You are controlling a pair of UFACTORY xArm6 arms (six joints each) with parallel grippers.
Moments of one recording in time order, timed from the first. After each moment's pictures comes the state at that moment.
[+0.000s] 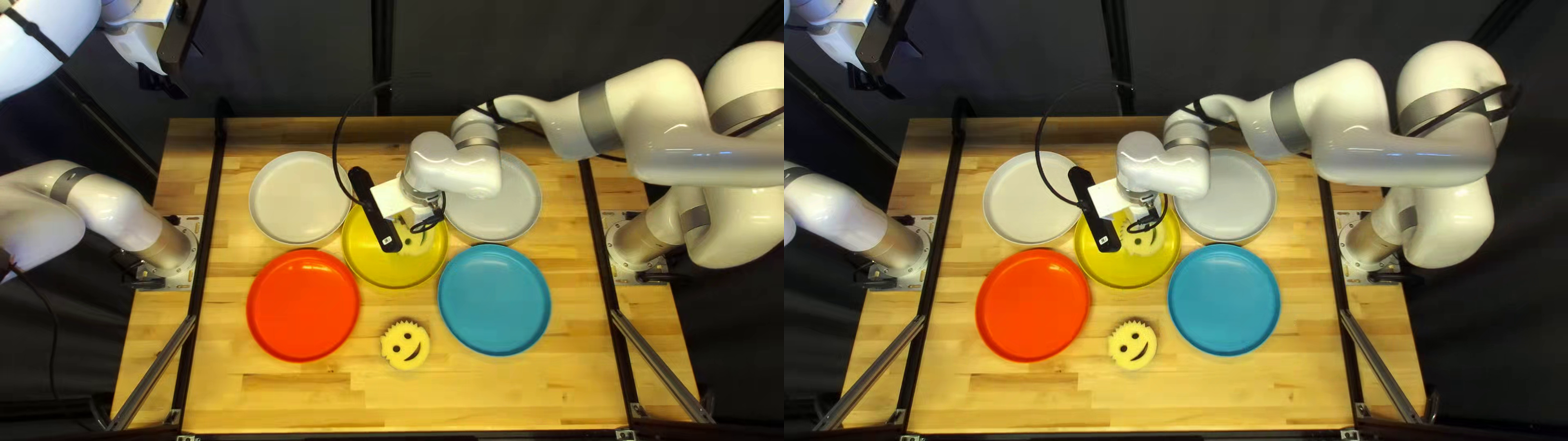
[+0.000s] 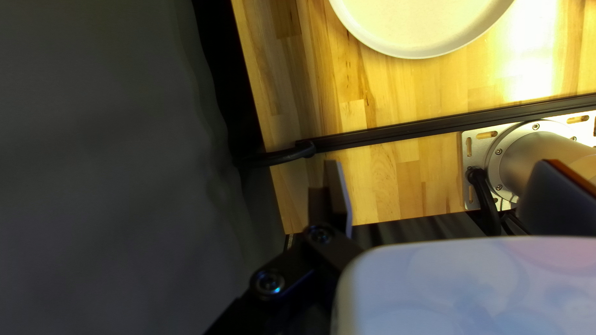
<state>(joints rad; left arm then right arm) 1.14 -0.85 -0.76 -0.15 1.51 1.37 0.01 0.28 -1.07 -0.11 0.68 -0.37</state>
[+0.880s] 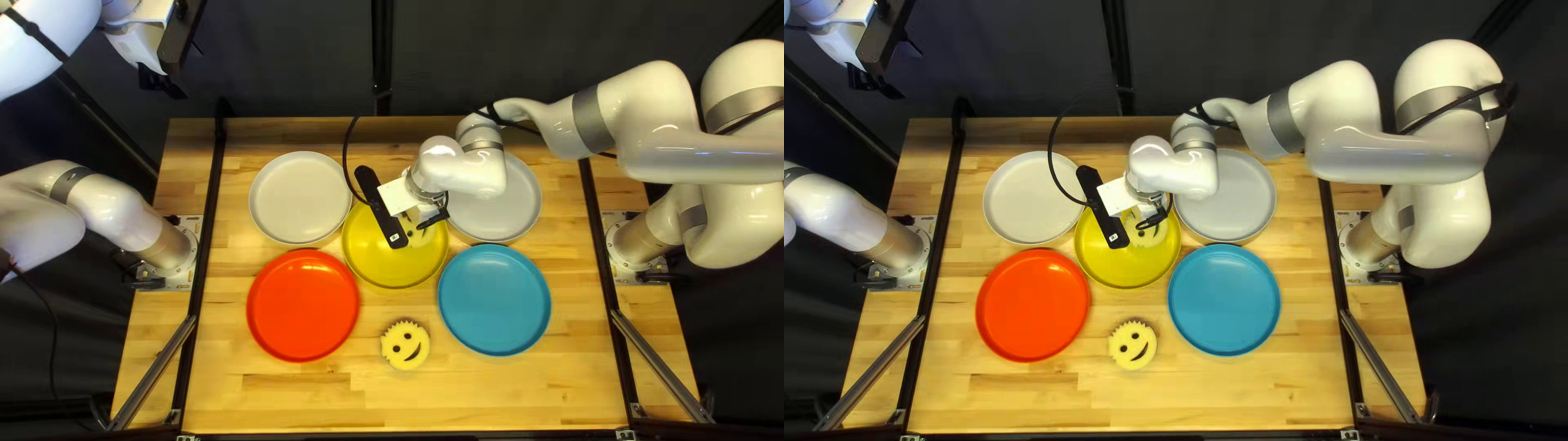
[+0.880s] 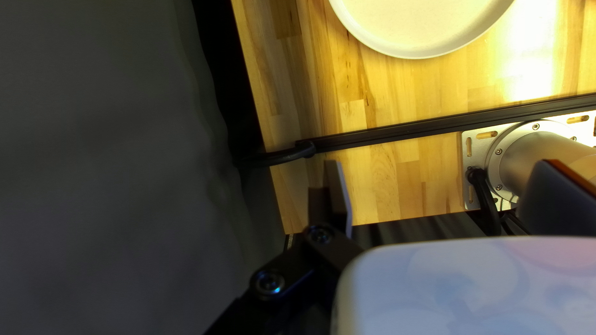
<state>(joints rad) 1.14 -0.85 -0.76 -0.15 1.51 1.37 -0.11 0.28 -1.02 -0.24 0.59 -0.42</state>
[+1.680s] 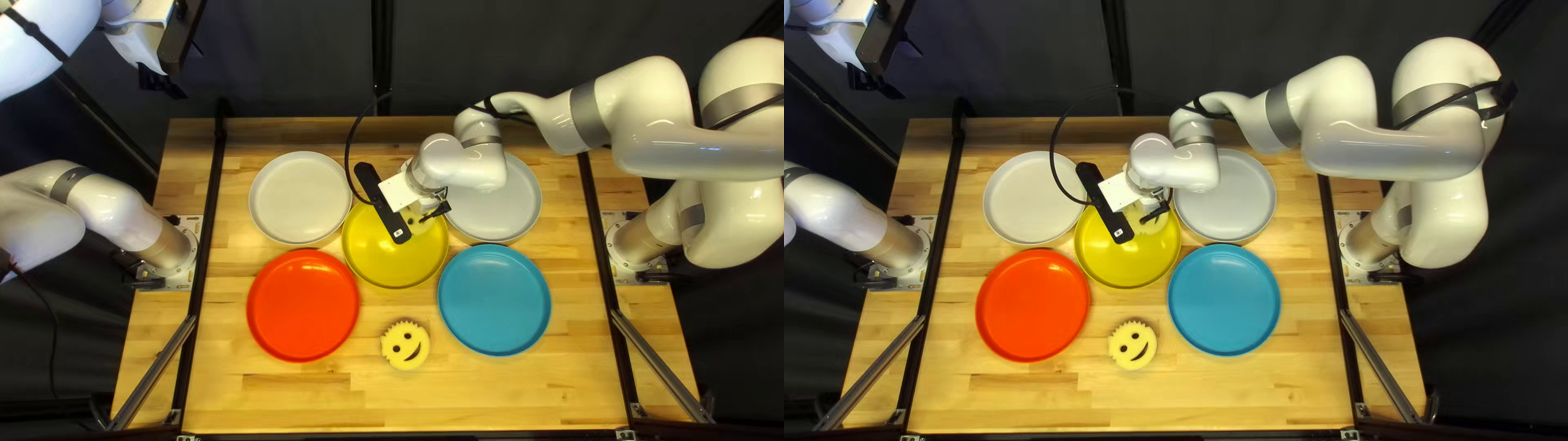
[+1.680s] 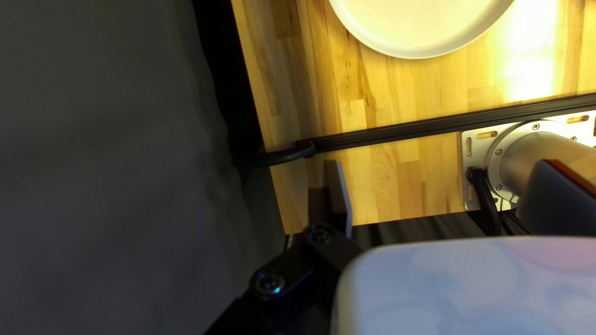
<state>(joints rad) 1.14 -0.85 -0.76 -0.15 1.51 1.37 -0.05 0.26 -0.98 -0.32 0.59 -0.37</state>
